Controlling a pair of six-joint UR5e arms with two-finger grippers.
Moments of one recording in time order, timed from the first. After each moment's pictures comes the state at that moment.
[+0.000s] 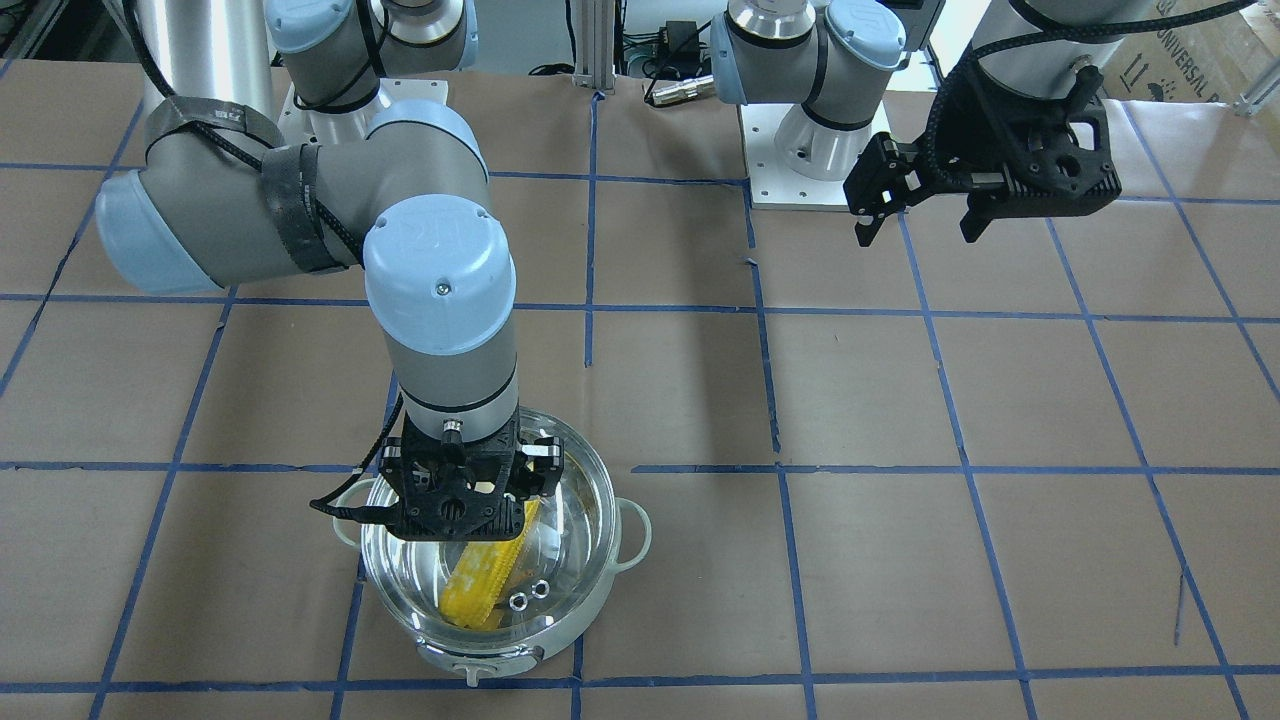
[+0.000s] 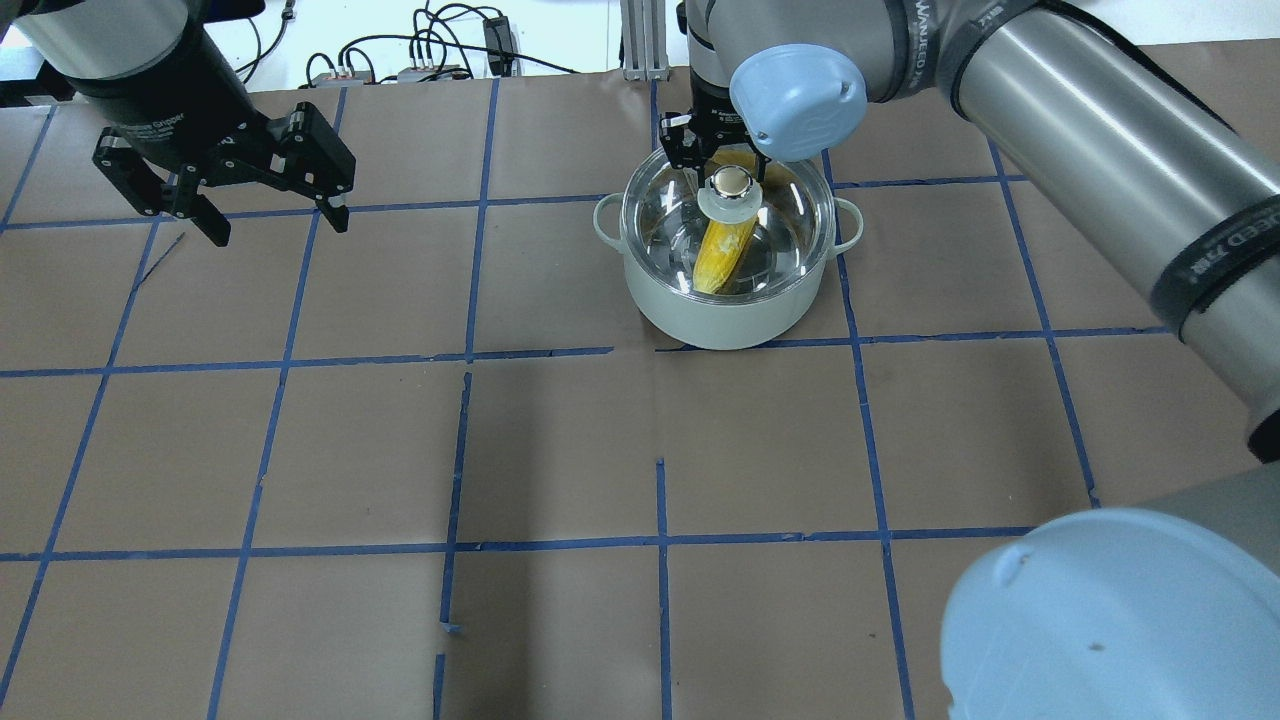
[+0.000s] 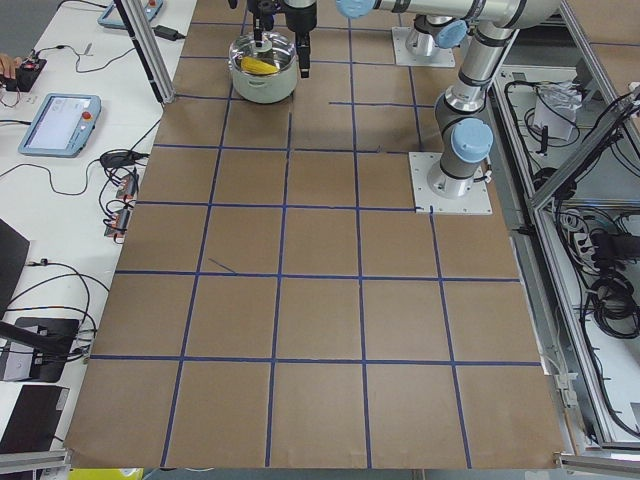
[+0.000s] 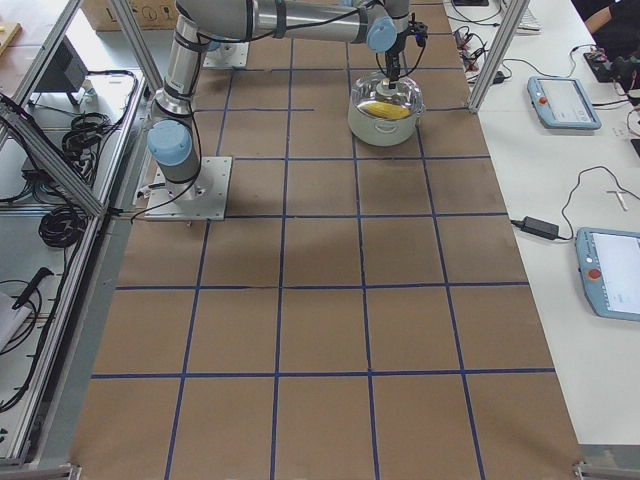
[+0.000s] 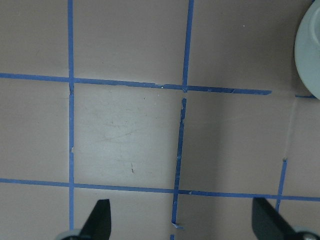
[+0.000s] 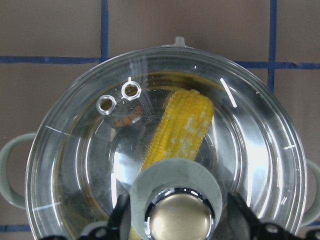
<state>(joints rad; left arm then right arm) -1.51 -1.58 -1.46 -1.71 1.57 -0.02 1.82 -1.07 1.29 -1.89 -1.65 0.22</state>
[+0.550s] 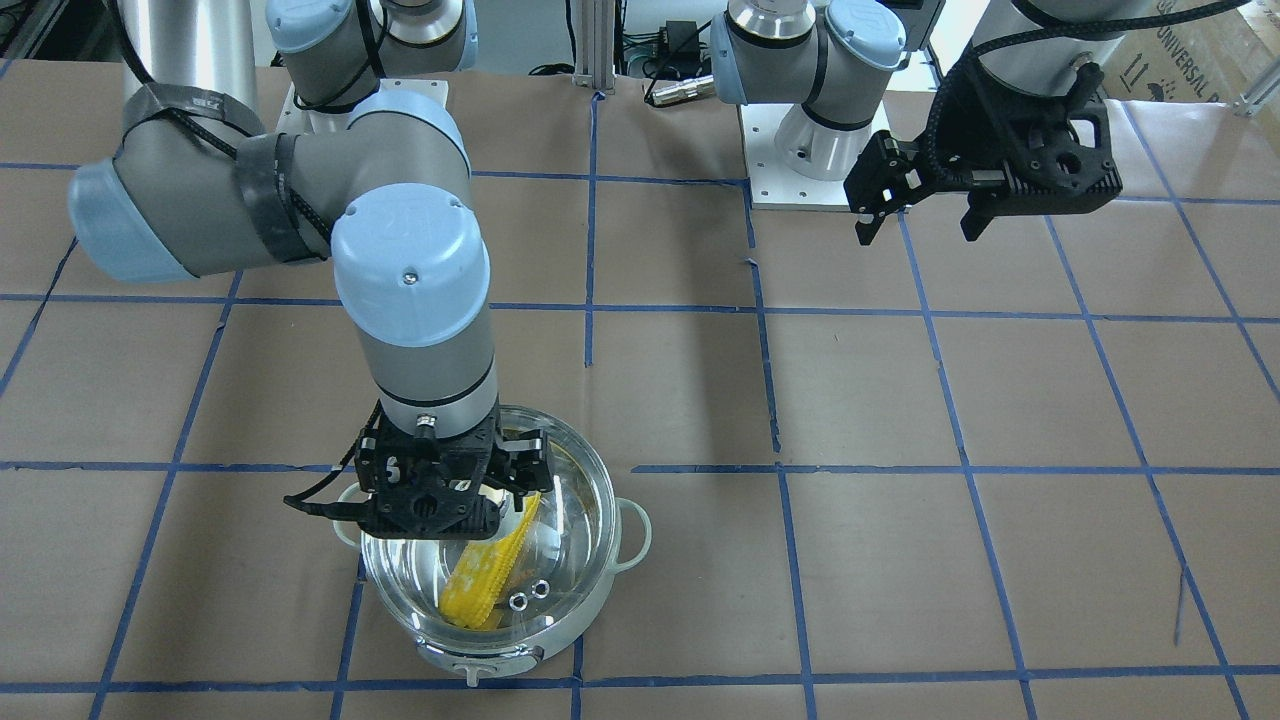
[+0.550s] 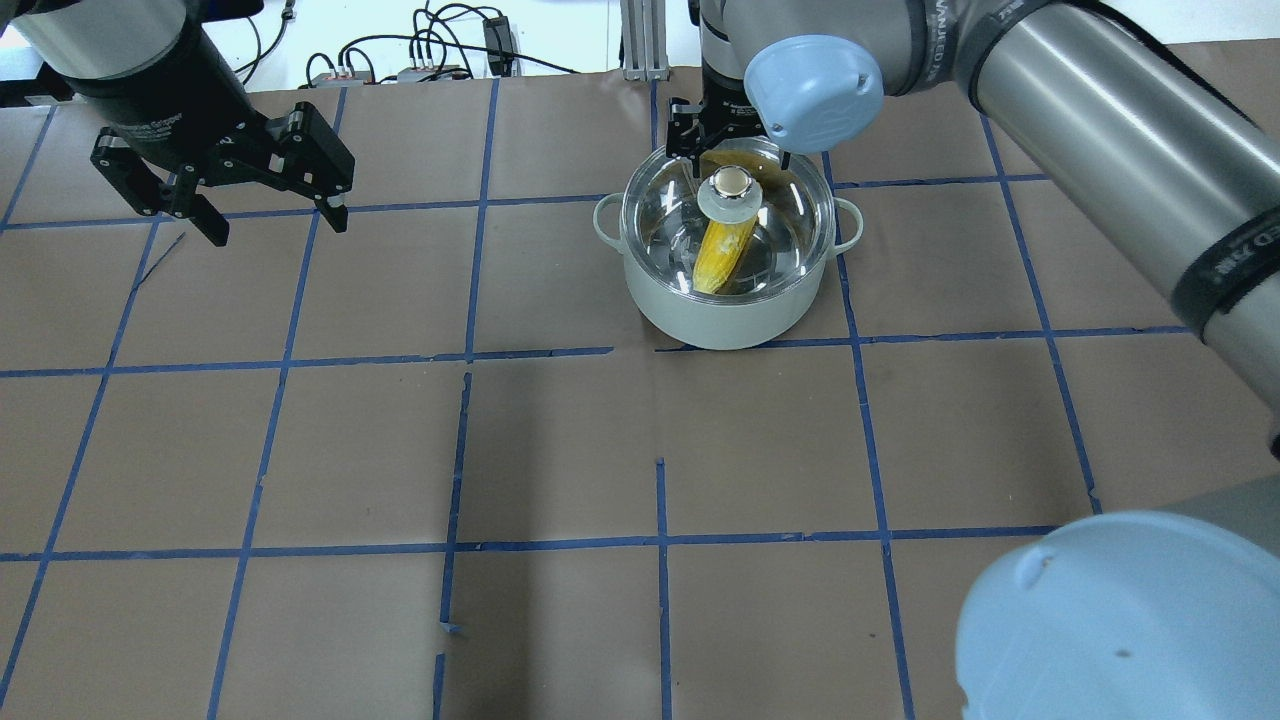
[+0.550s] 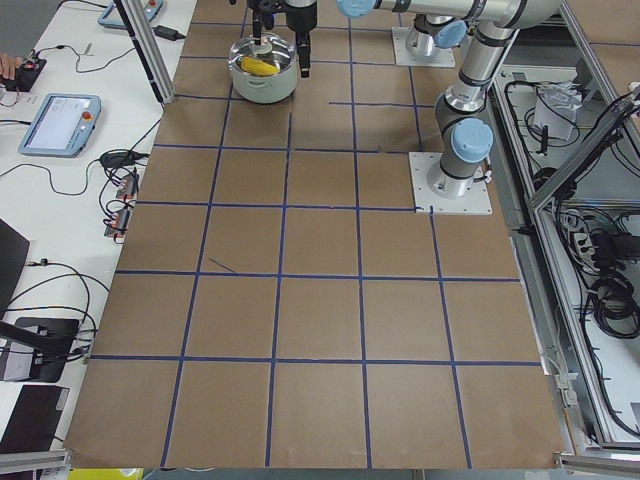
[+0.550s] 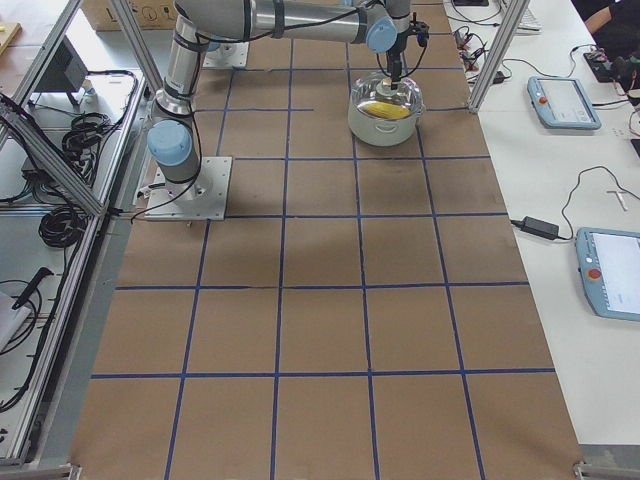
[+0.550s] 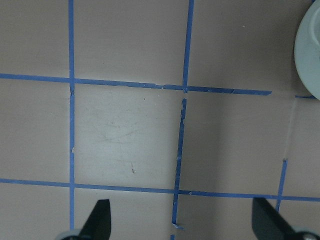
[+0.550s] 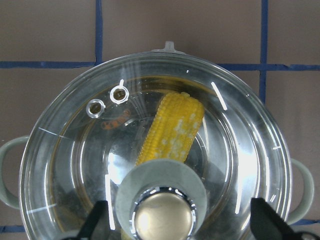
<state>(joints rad) -1.51 -1.57 -1.46 -1.71 1.57 -0.02 1.78 -1.10 1.30 -1.88 -1.64 0.21</state>
